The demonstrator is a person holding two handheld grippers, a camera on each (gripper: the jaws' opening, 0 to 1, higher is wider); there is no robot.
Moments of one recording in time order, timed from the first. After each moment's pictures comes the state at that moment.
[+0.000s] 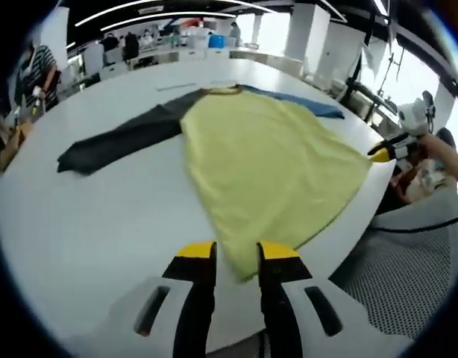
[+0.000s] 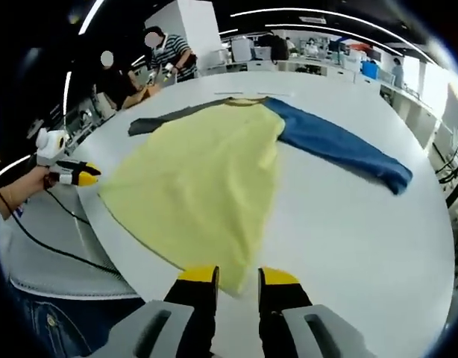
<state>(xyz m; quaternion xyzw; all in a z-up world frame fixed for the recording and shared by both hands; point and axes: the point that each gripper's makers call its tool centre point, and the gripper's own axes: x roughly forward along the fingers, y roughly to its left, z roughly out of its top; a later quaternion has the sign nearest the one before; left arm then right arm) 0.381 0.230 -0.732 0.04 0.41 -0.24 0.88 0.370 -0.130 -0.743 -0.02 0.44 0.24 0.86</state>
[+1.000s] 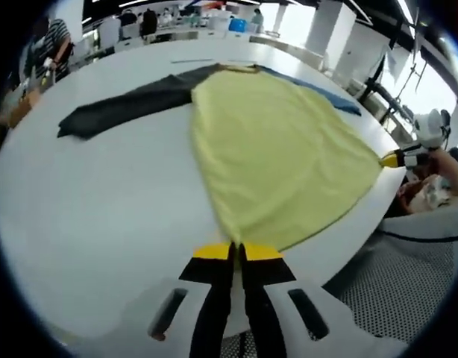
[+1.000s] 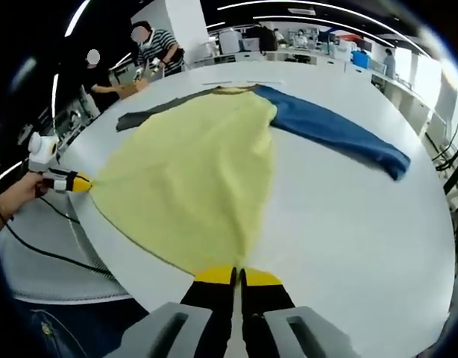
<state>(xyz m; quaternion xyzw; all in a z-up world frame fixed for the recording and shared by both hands) 0.370 0.227 -0.751 0.01 0.45 -0.21 0.87 0.366 -0.133 -0.754 -0.03 0.47 0.21 0.86</state>
